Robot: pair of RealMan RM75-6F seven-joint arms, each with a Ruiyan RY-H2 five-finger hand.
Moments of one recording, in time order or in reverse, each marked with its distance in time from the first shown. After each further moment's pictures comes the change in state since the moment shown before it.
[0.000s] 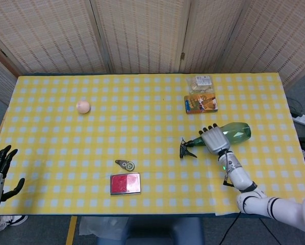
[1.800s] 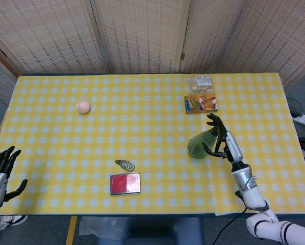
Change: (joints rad) left arm -0.005 -0.001 0.006 -0.016 0.000 -0.016 0.033; right arm -0.304 -0.018 0.123 -0.050 -0.421 0.351 1.499
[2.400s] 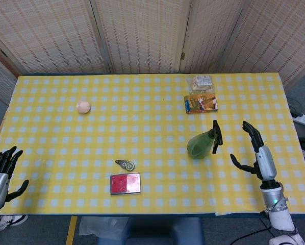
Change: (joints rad) left arm -0.002 -0.006 0.002 -0.002 0.006 0.000 0.023; right arm -0.176 0.087 -0.071 0.025 -0.080 0.272 -0.184
